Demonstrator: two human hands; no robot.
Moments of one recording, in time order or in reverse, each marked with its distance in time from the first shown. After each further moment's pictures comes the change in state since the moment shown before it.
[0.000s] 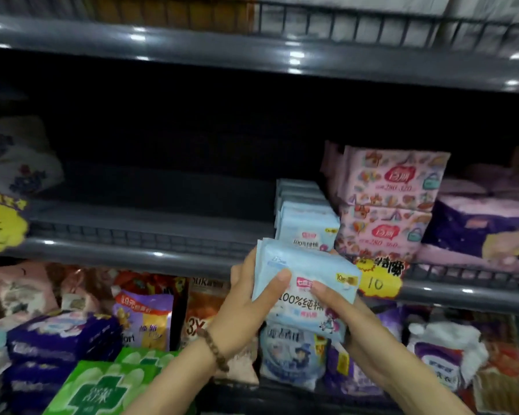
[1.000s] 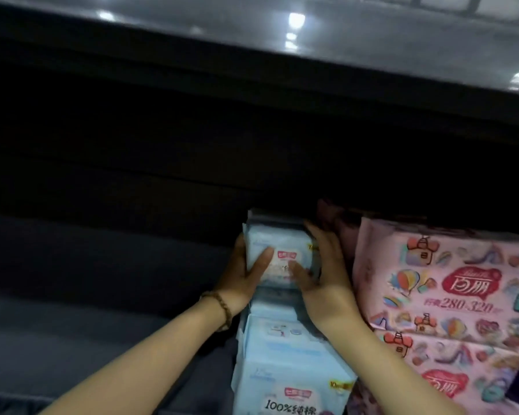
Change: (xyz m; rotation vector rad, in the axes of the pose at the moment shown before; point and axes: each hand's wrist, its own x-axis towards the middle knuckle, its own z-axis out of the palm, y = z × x) left_hand 0.305 -0.030 0.006 -0.074 0.083 0.184; right_hand 0.280 -0.057 -0.074 -0.742 0.383 -0.687
